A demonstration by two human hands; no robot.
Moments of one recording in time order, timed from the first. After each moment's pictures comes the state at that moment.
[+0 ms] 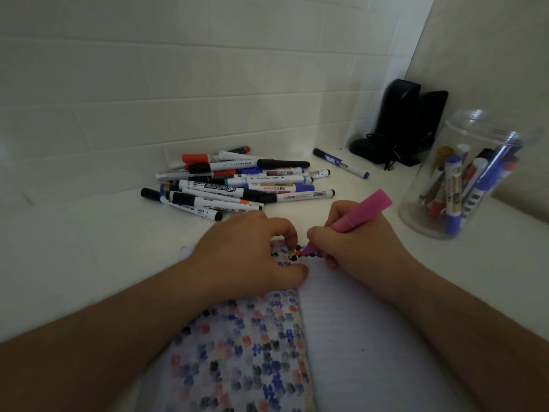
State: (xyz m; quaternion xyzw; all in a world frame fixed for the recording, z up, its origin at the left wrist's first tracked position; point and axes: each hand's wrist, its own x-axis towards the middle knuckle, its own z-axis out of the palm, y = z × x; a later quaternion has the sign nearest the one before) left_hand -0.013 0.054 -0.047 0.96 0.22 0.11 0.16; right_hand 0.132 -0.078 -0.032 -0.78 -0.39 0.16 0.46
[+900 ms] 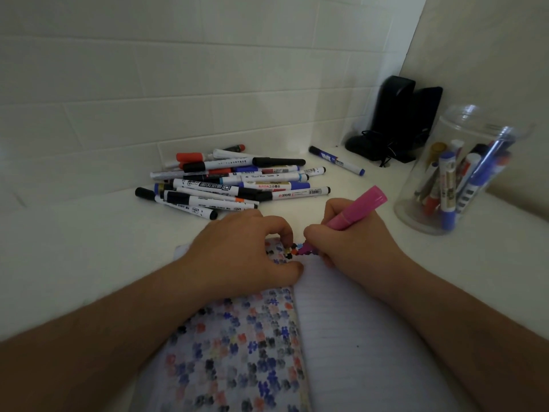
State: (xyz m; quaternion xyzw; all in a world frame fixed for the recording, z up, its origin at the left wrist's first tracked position) left_hand -0.011 0.054 -0.048 0.96 0.22 0.11 0.16; right_hand 0.134 -0.078 -0.037 -0.78 -0.39 0.15 0.47
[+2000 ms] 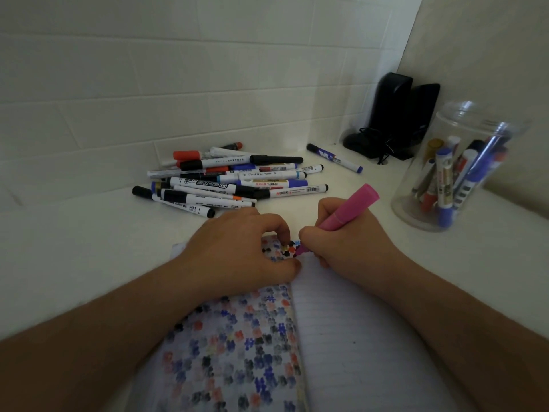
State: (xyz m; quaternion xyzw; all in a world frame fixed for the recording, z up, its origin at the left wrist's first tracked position) left_hand -0.013 0.051 -0.046 0.96 0.22 0.11 0.16; right_hand 0.133 -0.079 -0.038 -0.77 -0.42 0.16 0.45
